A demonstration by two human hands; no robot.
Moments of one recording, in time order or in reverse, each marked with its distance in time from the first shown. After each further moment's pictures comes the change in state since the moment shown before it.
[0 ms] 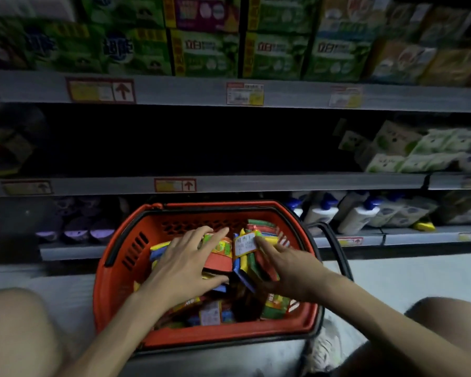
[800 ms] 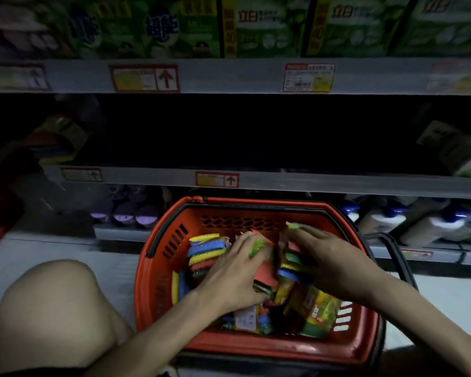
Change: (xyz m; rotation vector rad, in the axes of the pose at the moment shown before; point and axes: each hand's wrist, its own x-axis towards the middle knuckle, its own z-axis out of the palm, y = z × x) left_hand 0.022 0.005 0.024 -0.050 -0.242 -0.072; right_hand 0.041 0.005 -0.028 0.225 0.155 -0.186
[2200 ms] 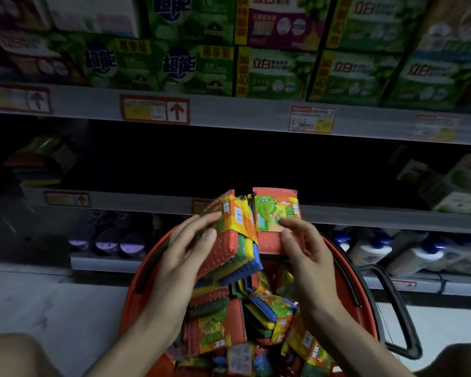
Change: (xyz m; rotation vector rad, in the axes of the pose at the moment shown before) left_hand -0.047 -0.021 -0.098 -1.334 0.580 -0.187; right_hand 0.039 -0.082 -0.003 1.296 0.715 0.322
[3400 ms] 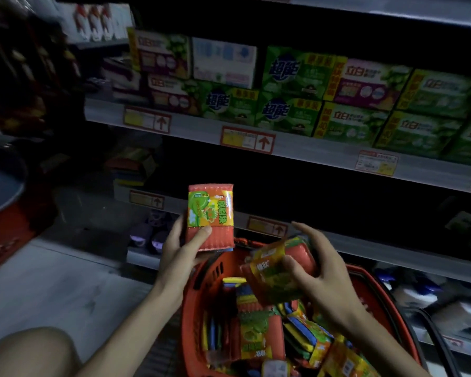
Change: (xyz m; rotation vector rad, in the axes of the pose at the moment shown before) left_hand 0.004 0.008 -0.103 -0.216 0.353 -0.036; right_hand -0.018 -0.033 0.049 -0.513 -0.361 -0.339
